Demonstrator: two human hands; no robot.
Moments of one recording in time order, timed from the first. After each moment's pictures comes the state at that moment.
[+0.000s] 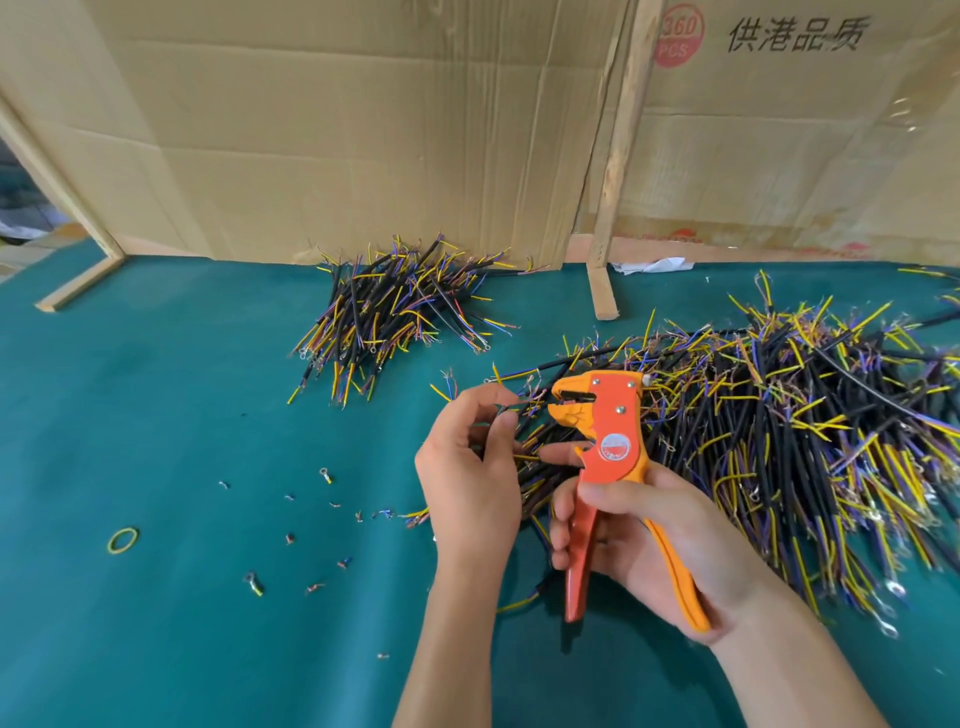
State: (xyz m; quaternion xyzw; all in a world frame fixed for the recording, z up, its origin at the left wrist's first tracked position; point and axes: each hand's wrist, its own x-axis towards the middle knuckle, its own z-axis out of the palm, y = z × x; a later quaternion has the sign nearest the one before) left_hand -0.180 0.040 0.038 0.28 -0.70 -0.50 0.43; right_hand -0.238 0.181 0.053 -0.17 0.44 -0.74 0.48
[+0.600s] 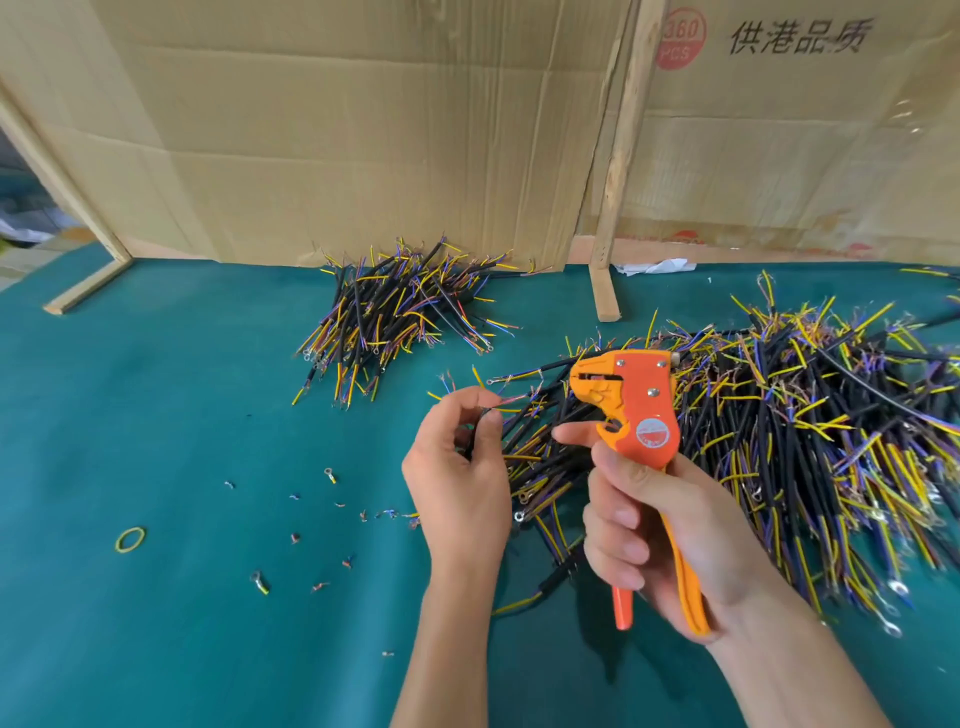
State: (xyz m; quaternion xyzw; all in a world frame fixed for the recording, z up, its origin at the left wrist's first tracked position) left_hand -0.174 0.038 0.037 0.29 -0.68 -0.48 0.46; right_hand -0.231 0.177 0.061 -0.16 0.42 -0.78 0.43
